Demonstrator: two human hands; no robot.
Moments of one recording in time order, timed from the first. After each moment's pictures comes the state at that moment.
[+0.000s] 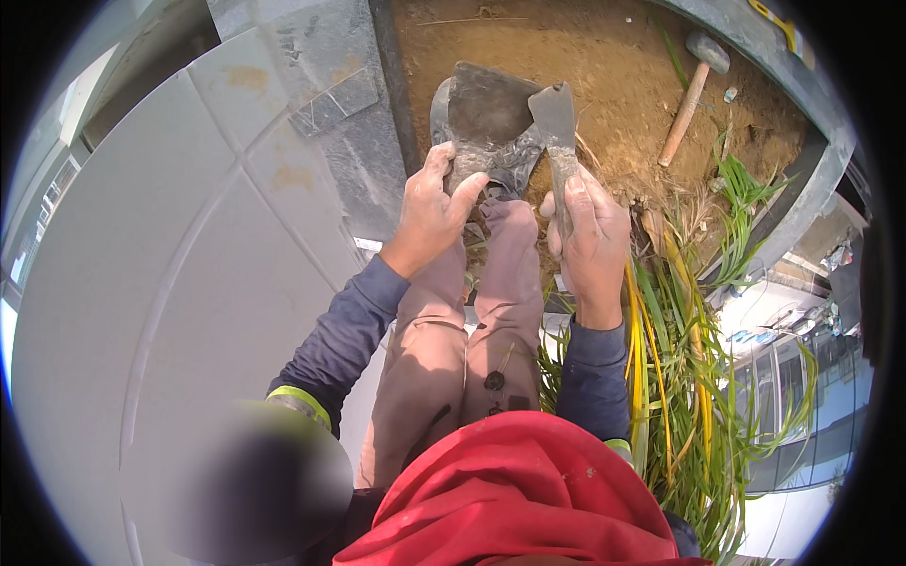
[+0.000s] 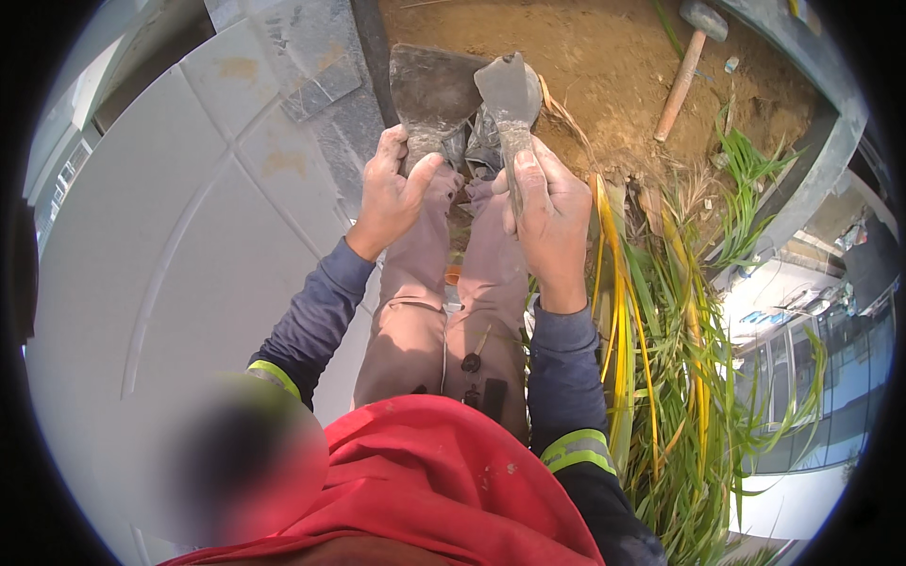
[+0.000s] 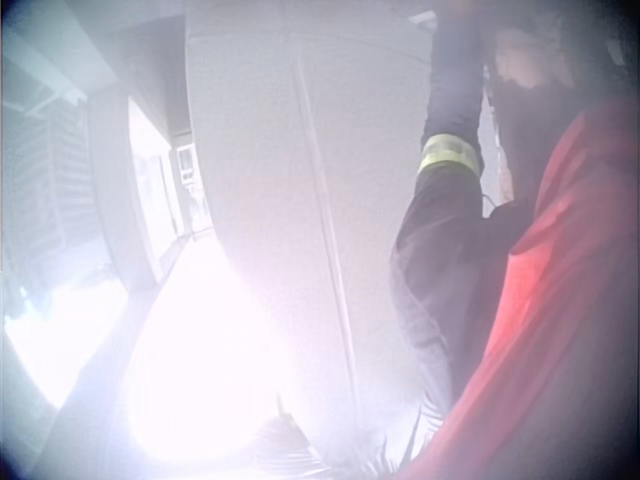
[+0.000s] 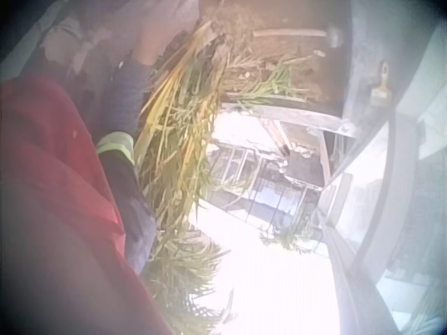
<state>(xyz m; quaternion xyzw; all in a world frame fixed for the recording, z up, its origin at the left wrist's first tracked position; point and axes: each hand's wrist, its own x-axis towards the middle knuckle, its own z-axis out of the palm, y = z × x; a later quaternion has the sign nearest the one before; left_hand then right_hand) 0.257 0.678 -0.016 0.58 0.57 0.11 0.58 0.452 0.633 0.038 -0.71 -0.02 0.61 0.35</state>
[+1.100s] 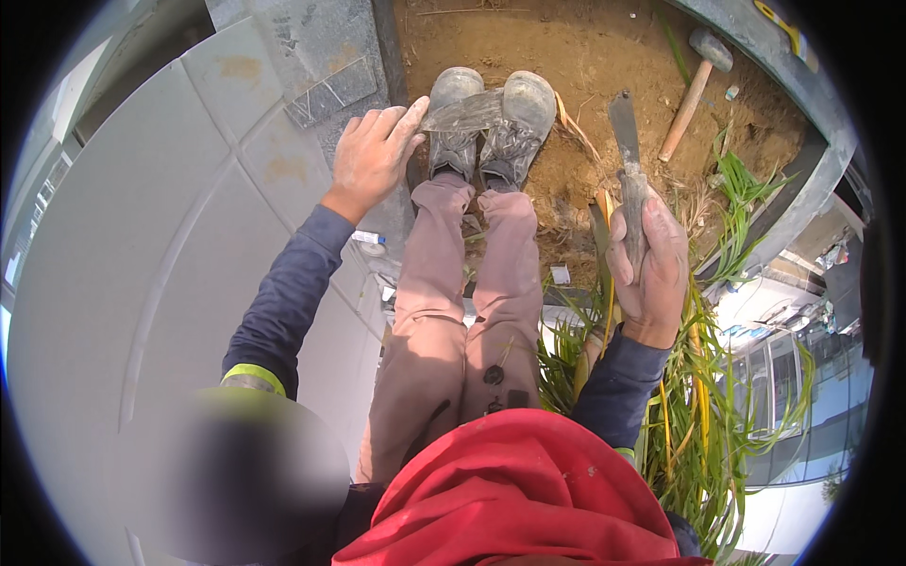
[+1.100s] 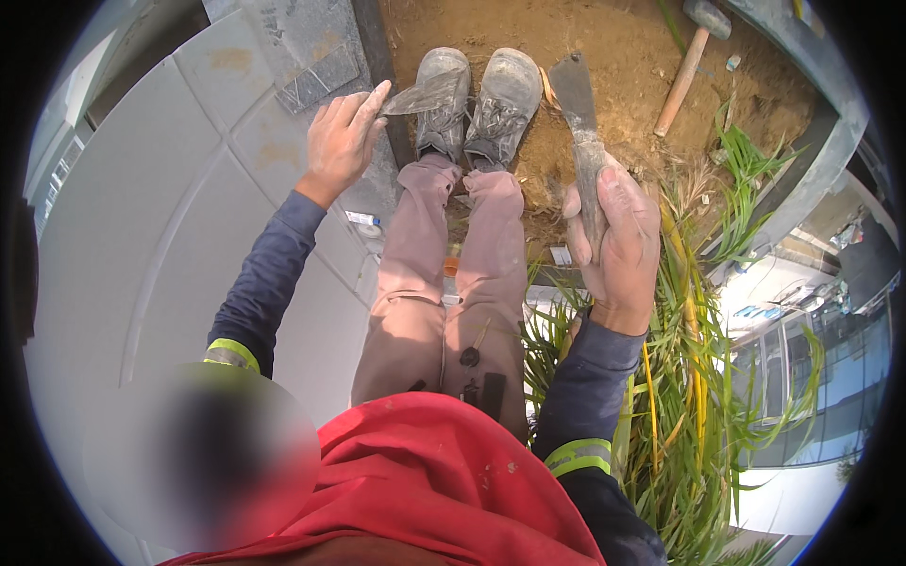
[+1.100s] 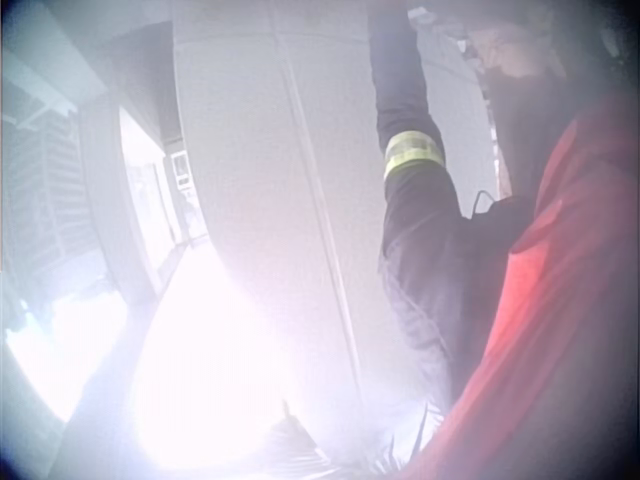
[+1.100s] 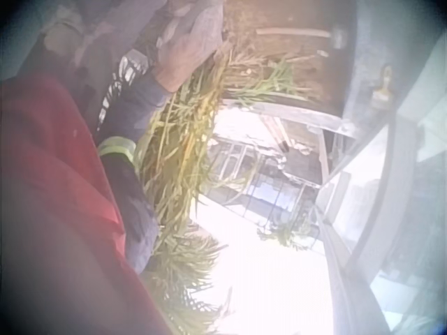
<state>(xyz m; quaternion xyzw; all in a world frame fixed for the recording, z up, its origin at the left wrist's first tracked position) 0.183 0.729 -0.062 0.88 0.38 -0.05 0.26 0.505 0.622 0.065 -0.63 0.11 0.65 0.41</state>
